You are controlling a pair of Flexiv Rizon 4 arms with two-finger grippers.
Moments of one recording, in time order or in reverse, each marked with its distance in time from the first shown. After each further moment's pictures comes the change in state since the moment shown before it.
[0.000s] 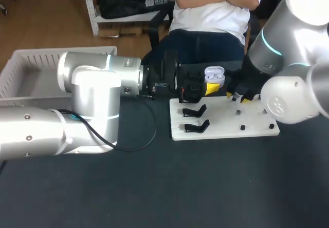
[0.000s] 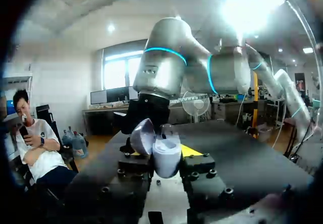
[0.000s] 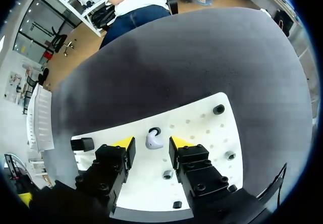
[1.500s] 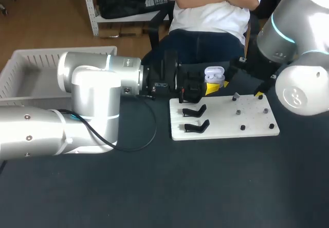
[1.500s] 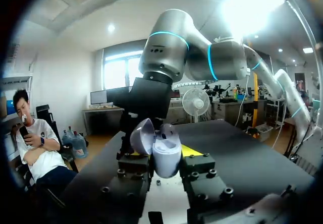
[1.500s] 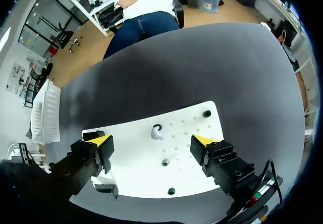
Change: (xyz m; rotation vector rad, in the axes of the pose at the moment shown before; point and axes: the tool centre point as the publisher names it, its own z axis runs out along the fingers) left arm 0.000 0.000 0.000 0.000 0.000 0.000; right arm -0.007 0.005 -0.039 -0.013 -0.025 -0.069
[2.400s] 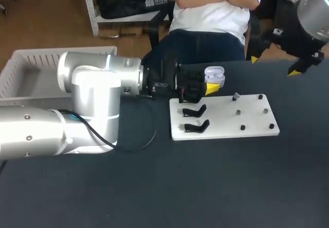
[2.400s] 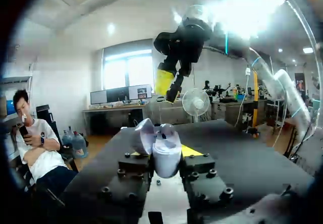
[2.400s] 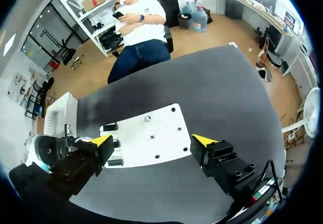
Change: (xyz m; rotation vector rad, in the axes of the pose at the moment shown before) left arm 0.000 0.000 0.000 0.000 0.000 0.000; right arm 0.021 -0.019 -0.152 0.023 -0.163 0.025
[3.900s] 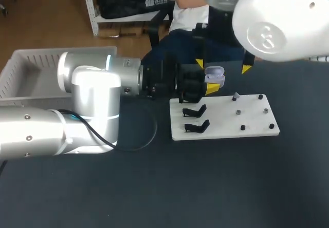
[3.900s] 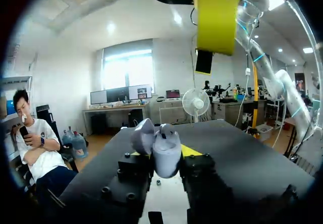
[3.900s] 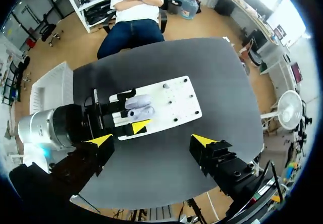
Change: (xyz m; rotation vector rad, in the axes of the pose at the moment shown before) left arm 0.000 0.000 0.000 0.000 0.000 0.000; right arm 0.063 0.122 -0.043 0.260 0.173 -0.076
